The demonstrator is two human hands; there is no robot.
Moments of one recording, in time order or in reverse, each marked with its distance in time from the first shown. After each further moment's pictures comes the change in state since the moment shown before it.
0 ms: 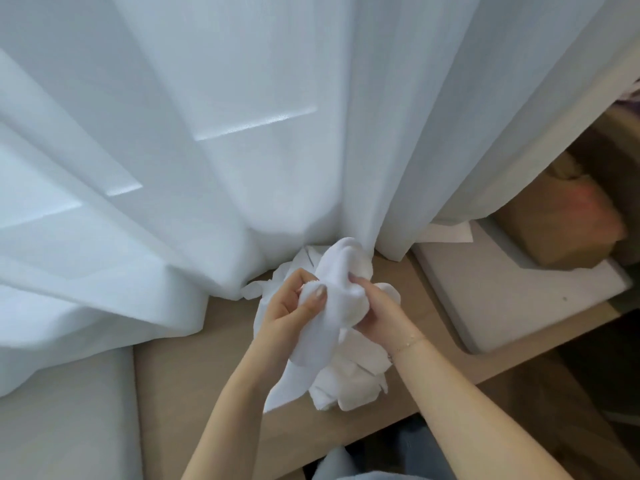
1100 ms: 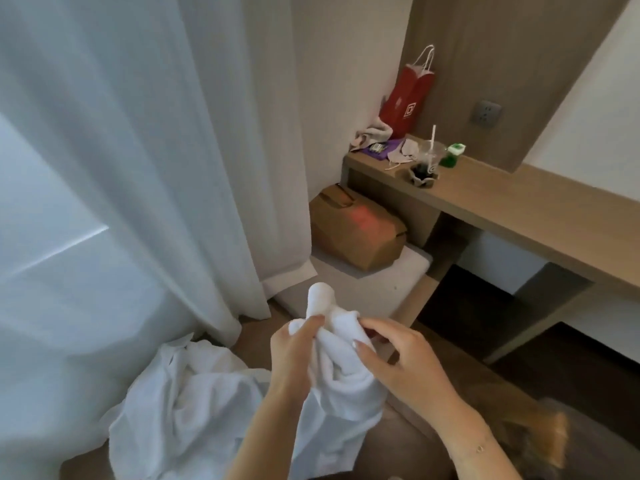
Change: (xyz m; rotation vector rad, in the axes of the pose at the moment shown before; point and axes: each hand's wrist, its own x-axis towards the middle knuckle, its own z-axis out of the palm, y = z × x) left_hand 0.012 -0.054 0.324 0.165 0.138 -0.284; right_hand -0.285 -0.036 -0.247 -1.024 0.596 -1.004
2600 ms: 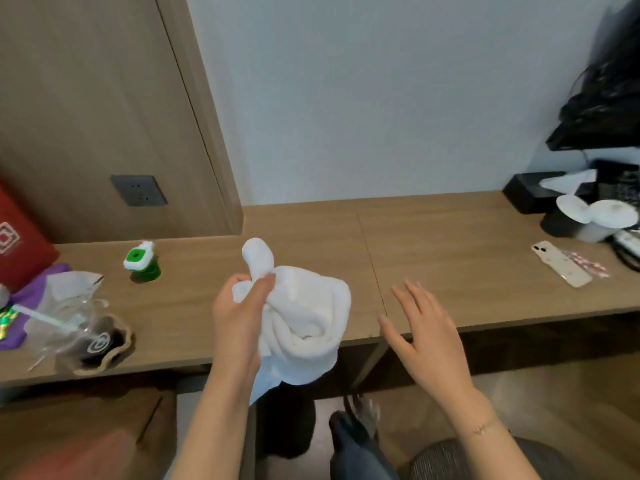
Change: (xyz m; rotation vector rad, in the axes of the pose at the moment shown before) left_hand 0.138 0.130 0.698 0.325 -0.669 0.315; right_hand 0.131 0.400 -0.454 -0.588 0.603 0.836
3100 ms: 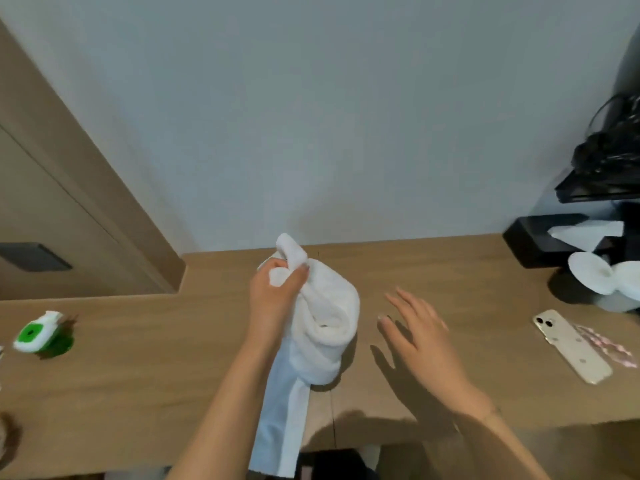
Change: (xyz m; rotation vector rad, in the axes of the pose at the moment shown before) left_hand 0.139 0.012 0.252 0.138 -0.123 0.203; right_hand 0.210 0.158 -0.019 0.233 -0.203 -0.018
